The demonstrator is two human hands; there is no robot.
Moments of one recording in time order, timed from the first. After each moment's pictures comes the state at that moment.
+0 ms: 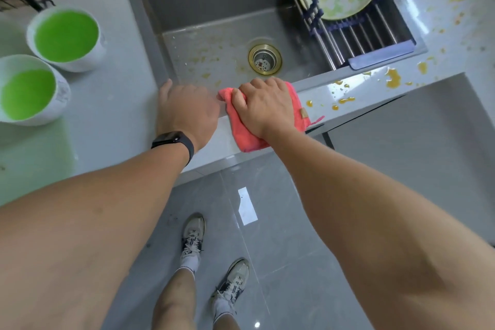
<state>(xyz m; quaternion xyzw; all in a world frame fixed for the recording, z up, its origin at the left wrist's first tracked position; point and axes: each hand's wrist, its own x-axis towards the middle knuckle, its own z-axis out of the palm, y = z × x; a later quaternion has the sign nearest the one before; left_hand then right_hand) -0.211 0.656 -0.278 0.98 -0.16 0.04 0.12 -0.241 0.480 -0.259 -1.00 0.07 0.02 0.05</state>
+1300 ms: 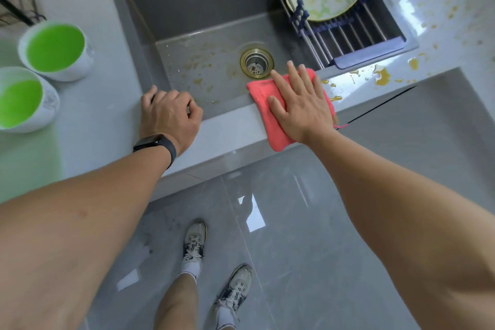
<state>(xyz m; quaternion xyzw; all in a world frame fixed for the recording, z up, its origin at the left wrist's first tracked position) -0.210 0.656 -0.276 0.98 -0.15 0.03 0.09 -0.282 0.374 -0.256 -0.99 0.07 0.06 0.07</state>
